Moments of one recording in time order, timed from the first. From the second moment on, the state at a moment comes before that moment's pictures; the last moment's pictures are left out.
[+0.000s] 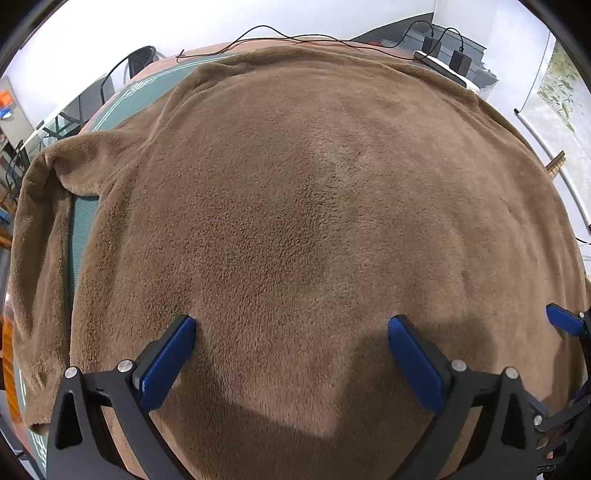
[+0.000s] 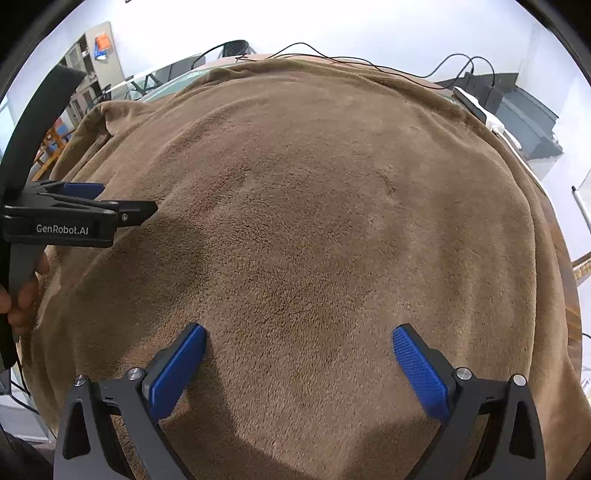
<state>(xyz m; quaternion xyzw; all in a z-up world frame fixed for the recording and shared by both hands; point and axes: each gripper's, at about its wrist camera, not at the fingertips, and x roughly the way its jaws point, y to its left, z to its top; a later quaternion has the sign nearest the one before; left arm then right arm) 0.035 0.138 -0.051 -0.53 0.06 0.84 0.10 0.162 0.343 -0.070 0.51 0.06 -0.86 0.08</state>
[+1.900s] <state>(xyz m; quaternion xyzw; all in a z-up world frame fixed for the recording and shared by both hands) 0.092 0.165 -0.044 -0.50 0.06 0.85 0.16 0.199 0.347 -0.067 0.52 0.02 -0.85 0.02</state>
